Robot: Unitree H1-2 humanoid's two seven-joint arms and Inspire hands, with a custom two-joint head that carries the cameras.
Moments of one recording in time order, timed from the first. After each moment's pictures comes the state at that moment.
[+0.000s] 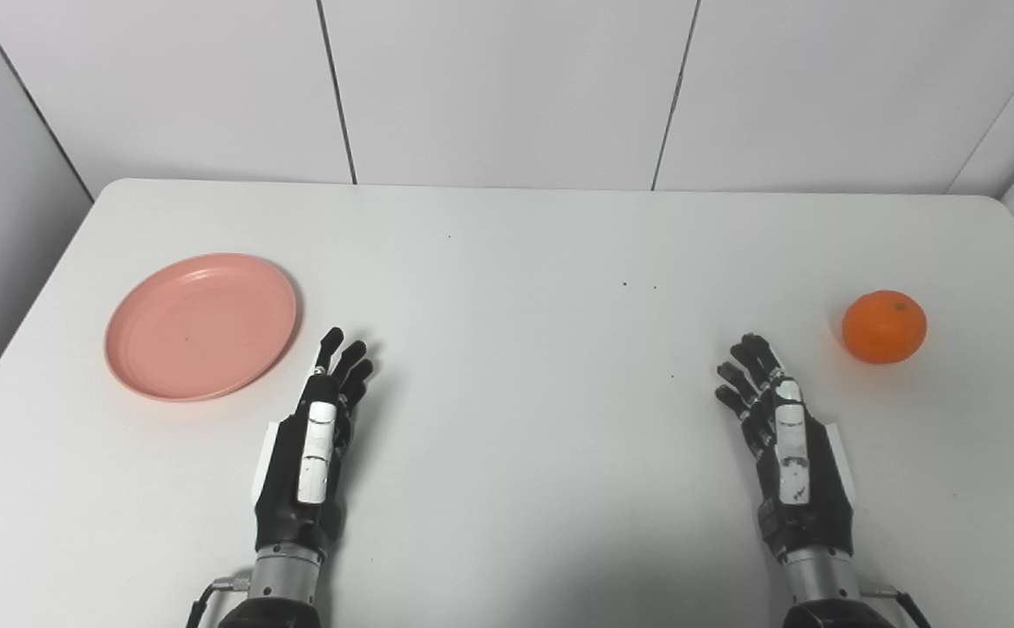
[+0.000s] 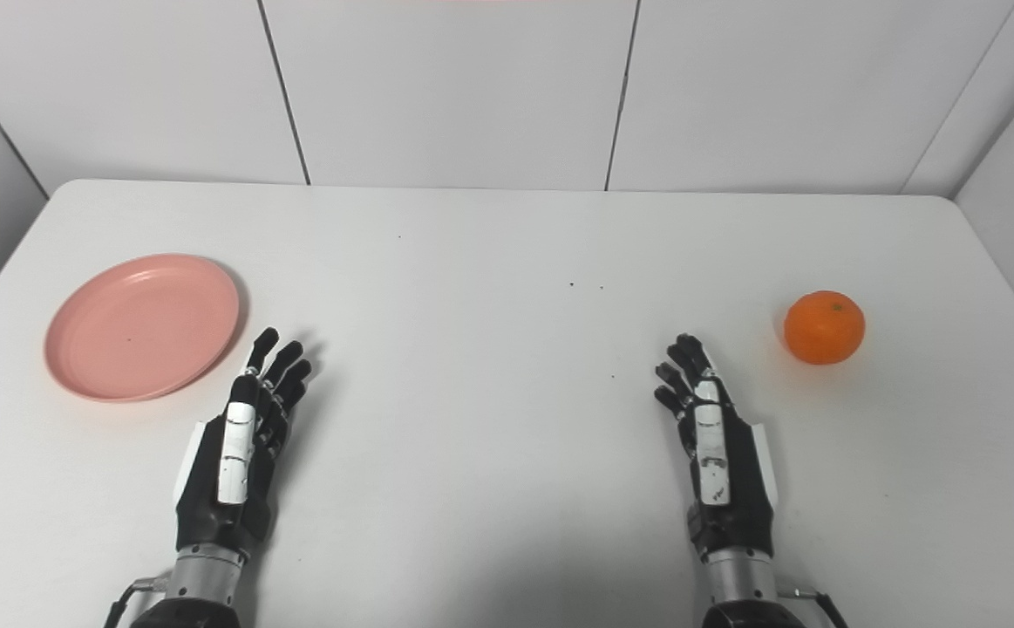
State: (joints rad) left arm 0.20 -0.08 0.04 -0.28 -0.06 0.03 -0.09; right arm 0.10 0.03 0.01 -0.21 0.10 0.02 0.01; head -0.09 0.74
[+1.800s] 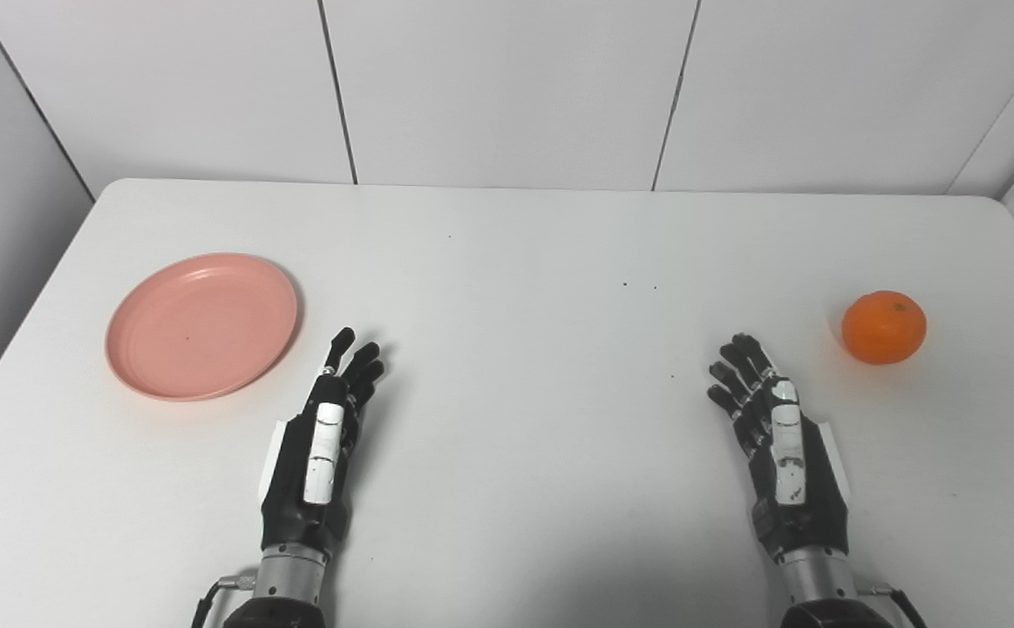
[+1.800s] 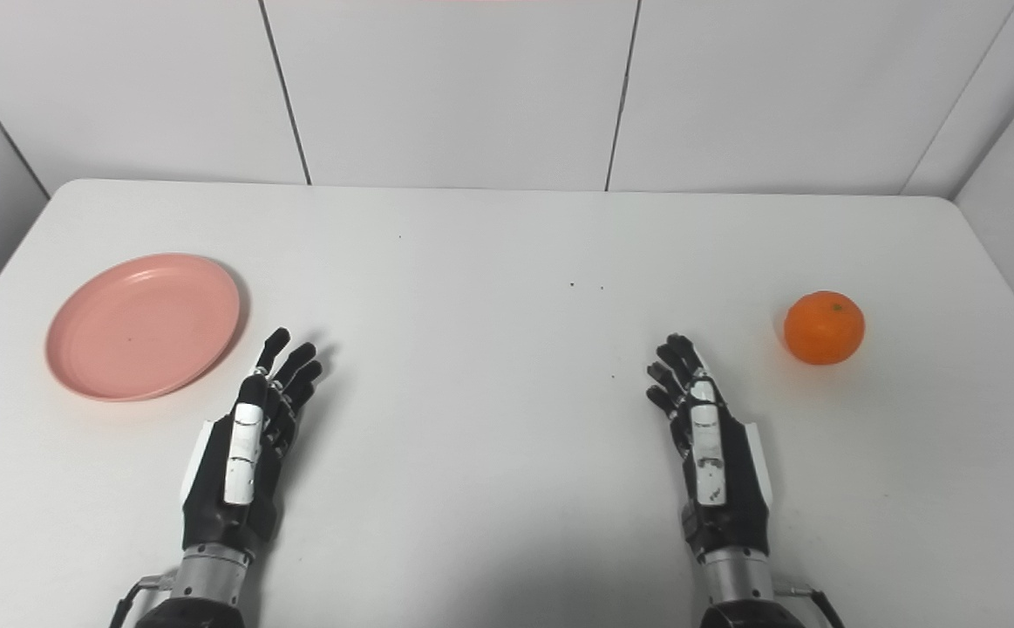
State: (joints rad) left arm 0.20 -0.08 0.02 -0.25 -0.05 0.00 -0.11; right arm 0.10 0.00 0.00 -0.18 0.14 -0.01 0.05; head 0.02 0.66
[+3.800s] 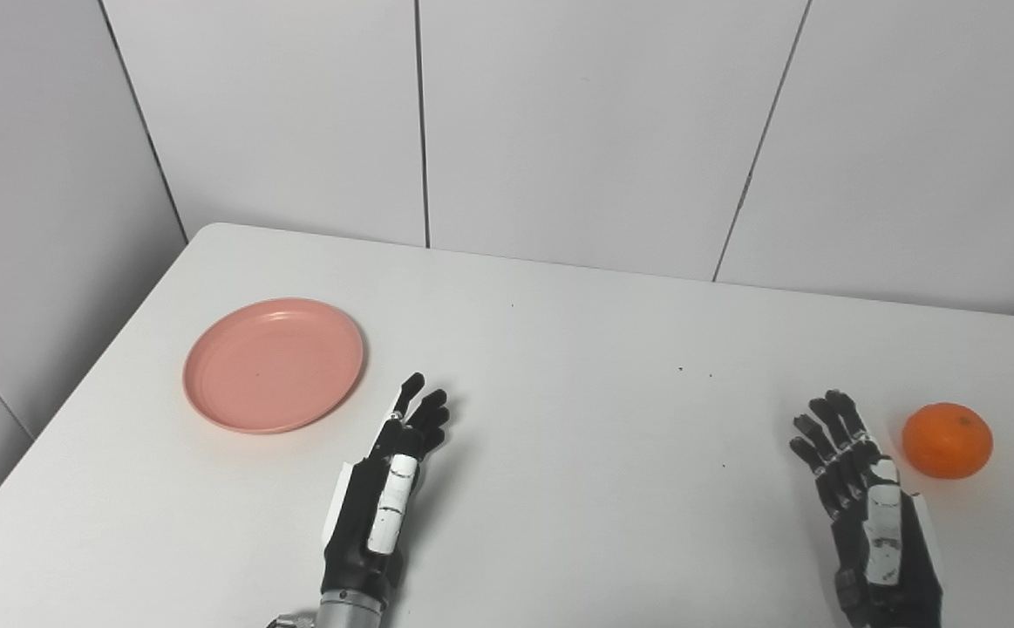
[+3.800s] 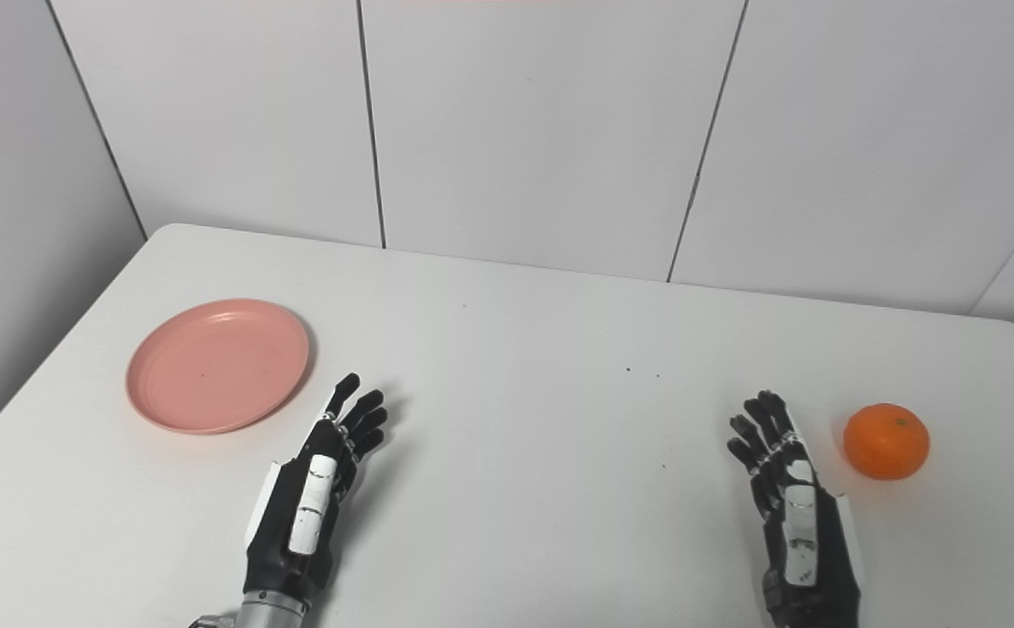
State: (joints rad) left arm 0.18 -0.09 -0.04 -0.19 -0.06 -0.10 -0.03; right arm 0.01 -0.07 -0.05 -0.02 0.19 -0.18 0.14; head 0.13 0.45
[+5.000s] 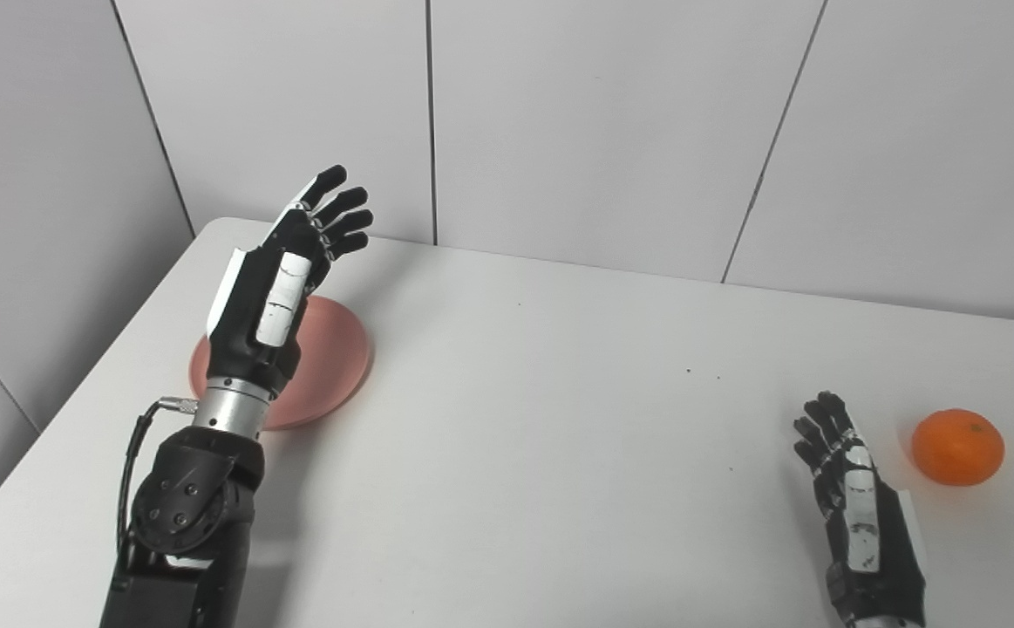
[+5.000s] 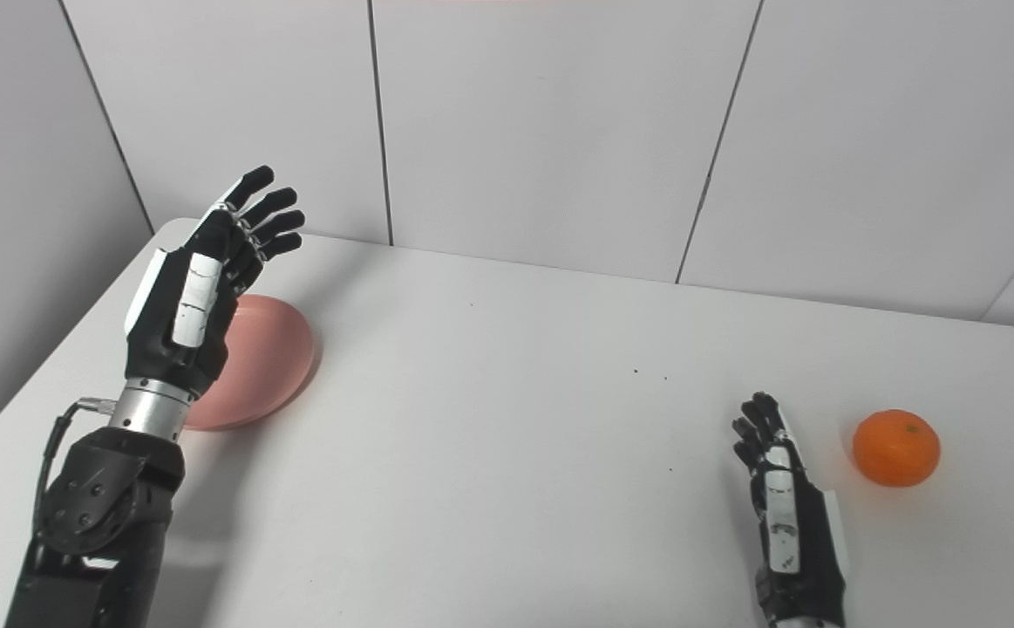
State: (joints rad) left arm -0.25 0.26 0.17 -0.28 -0.19 0.10 -0.11; right arm -0.01 -0.04 -0.05 -0.02 0.11 -0.11 0.07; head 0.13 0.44
